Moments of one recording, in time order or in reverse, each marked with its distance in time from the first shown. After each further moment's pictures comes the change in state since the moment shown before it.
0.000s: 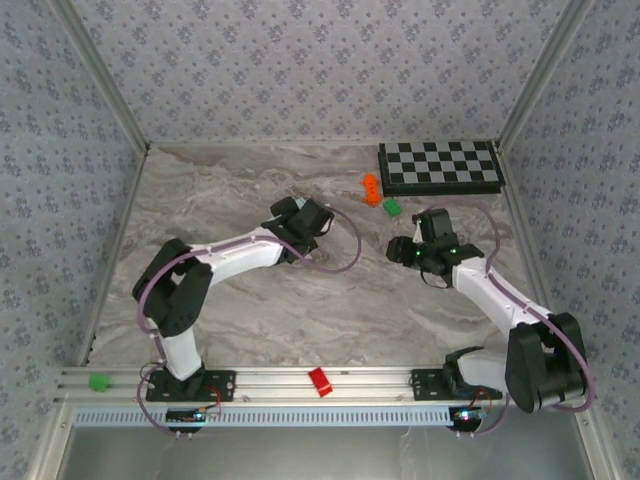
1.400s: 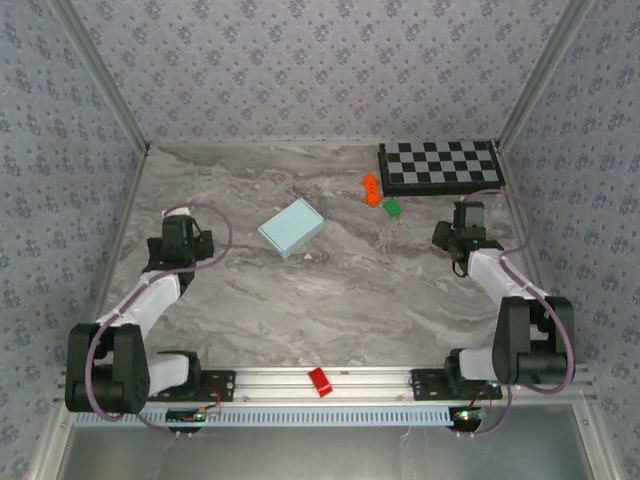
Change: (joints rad) left arm 0.753 -0.561 -0.652 0.313 0.288 -0.555; right arm -0.285 0.106 -0.016 0.225 0.290 -0.236
